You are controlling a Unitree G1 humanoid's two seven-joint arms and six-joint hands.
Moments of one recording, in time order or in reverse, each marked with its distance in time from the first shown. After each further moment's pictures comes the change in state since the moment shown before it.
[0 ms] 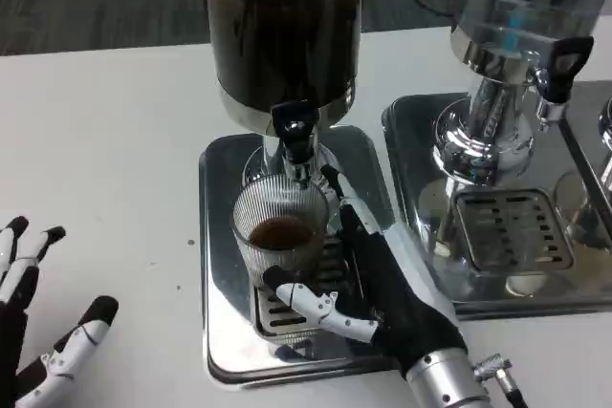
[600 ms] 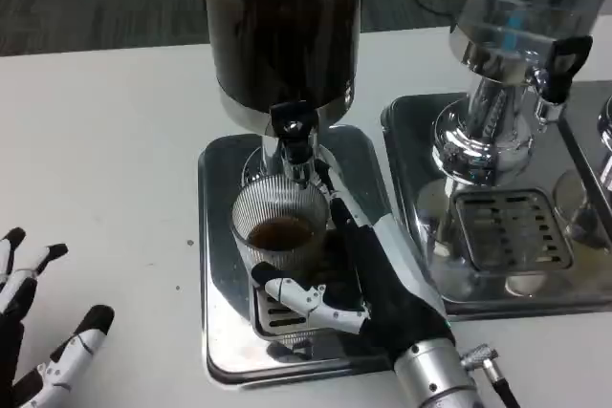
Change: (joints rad) left arm 0.029 0.000 0.001 -0.010 -0.016 0.002 -0.009; right arm -0.032 0.035 0.005 0.017 -0.011 0.033 0.007
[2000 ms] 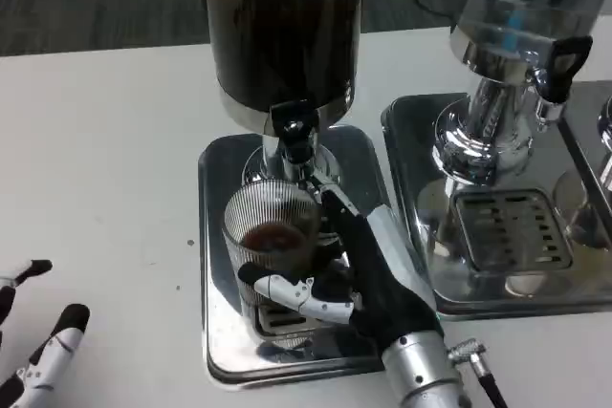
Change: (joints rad) left arm 0.034 -0.035 0.038 -0.032 -0.028 0.025 -0.004; right arm -0.032 0.041 0.003 0.047 -0.010 -0.012 -0.053
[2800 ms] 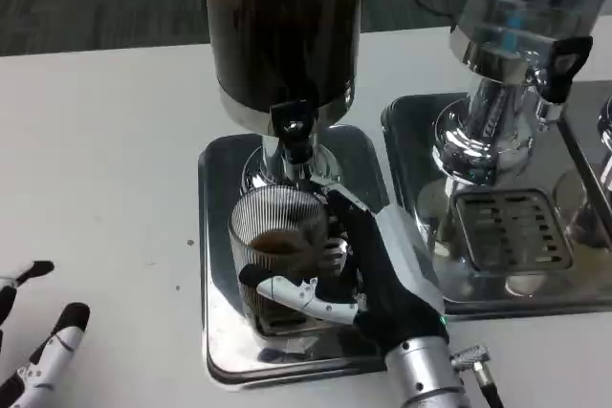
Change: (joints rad) left arm -0.001 -0.005 0.000 -0.003 -0.007 0.000 -0.004; right arm 0.011 -0.001 0.010 0.017 -0.067 -0.034 -0.112
